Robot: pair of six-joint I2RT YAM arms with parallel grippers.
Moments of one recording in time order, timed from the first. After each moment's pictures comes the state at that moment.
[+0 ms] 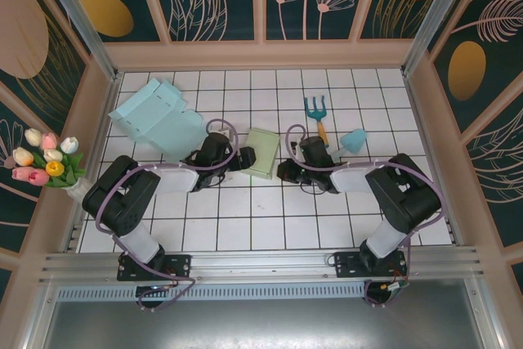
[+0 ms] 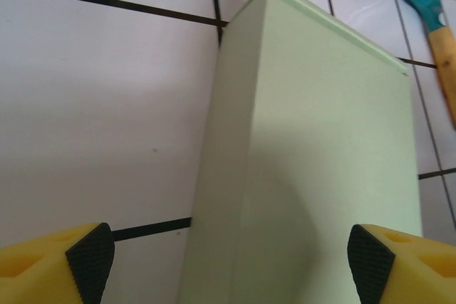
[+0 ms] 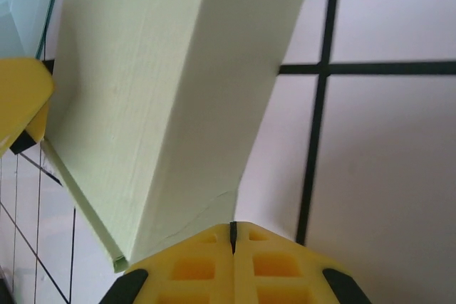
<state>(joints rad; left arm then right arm) -0.59 1.68 0.67 0.32 0.08 -0.70 0.60 1.64 0.61 0.25 -0.38 0.72</state>
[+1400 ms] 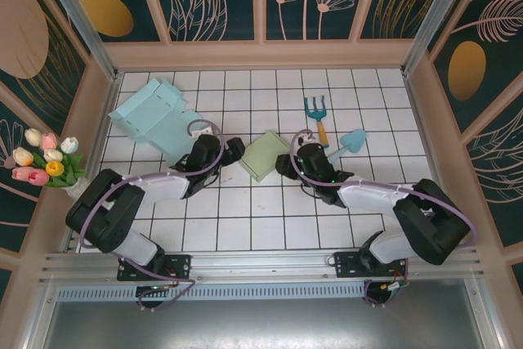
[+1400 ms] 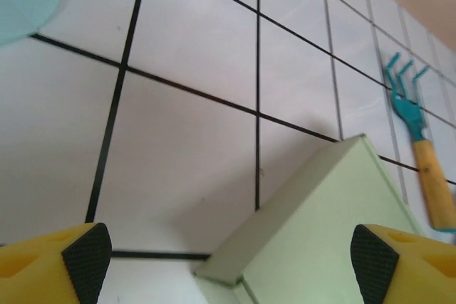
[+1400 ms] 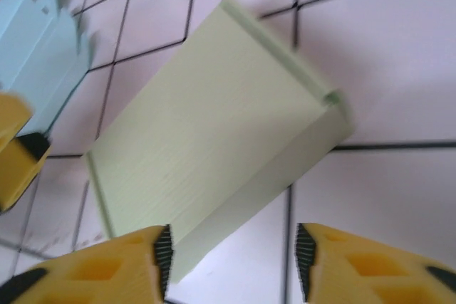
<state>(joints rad) -0.58 1.52 0.56 0.38 -0.09 -0.87 0.71 1.38 0.55 0.20 0.09 0.72</state>
